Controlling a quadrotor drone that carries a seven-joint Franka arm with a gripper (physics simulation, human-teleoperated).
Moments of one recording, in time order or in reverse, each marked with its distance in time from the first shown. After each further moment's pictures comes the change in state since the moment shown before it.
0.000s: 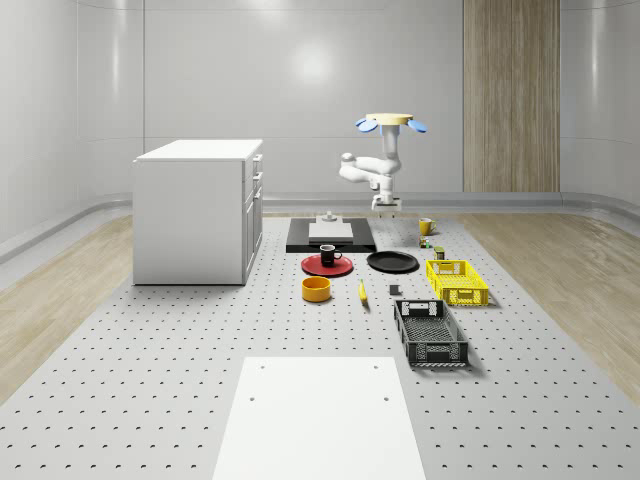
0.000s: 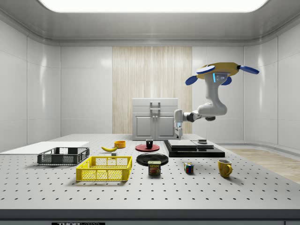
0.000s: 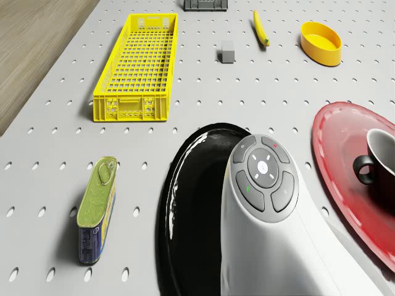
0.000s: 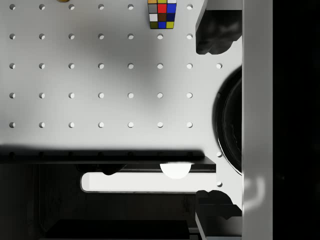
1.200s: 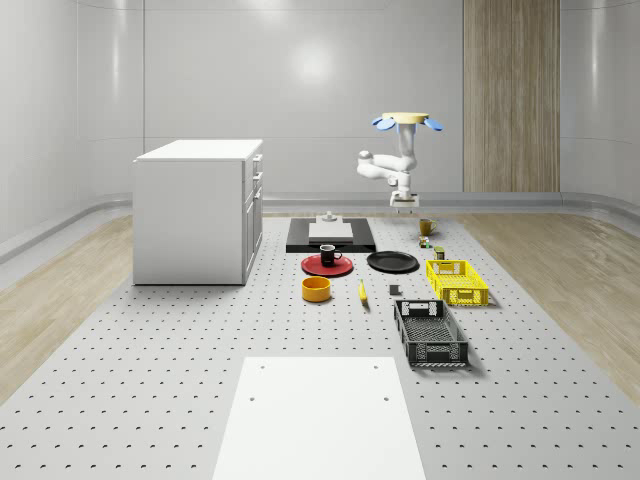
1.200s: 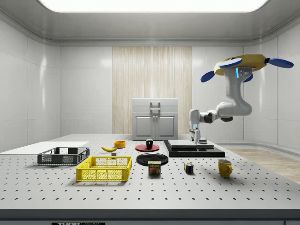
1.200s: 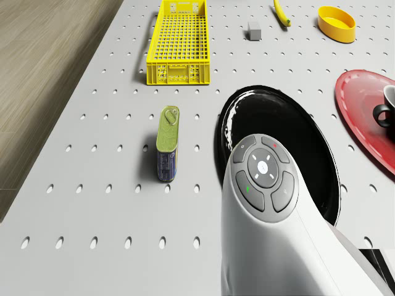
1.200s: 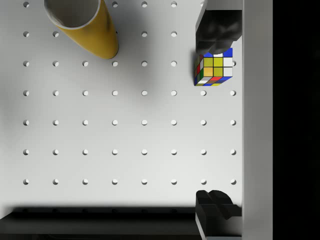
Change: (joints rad) arm 0.000 -0.001 0.000 0.000 0.001 0.001 0.000
